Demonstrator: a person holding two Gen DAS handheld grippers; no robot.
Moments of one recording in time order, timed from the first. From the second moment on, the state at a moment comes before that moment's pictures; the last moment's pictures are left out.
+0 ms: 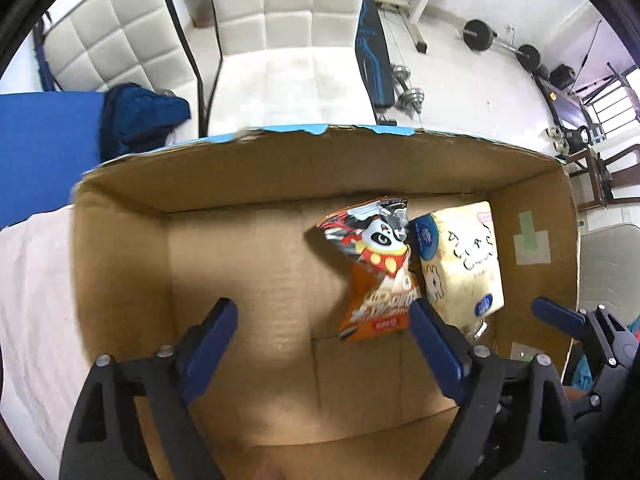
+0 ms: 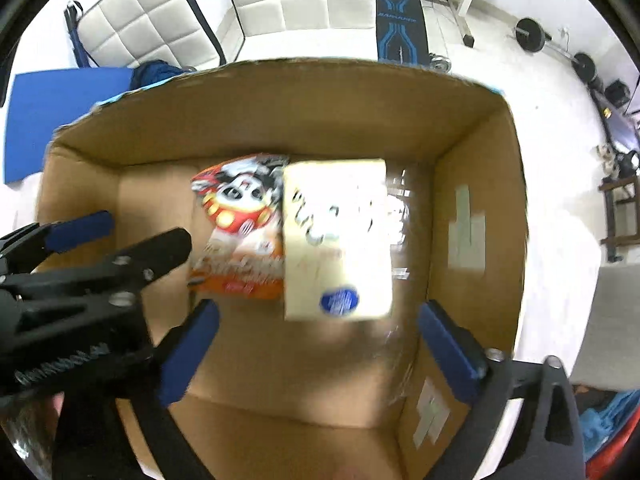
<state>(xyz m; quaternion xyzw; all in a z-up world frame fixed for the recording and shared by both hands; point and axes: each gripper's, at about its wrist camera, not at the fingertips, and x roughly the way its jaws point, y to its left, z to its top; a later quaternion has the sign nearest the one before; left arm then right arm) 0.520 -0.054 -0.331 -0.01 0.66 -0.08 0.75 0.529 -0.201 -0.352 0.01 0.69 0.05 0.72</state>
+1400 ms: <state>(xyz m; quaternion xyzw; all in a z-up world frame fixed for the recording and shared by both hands) 0.320 0.006 -0.205 -0.01 0.57 -0.02 0.82 0.312 -0.231 -0.217 0.08 0.60 0.00 0.79</state>
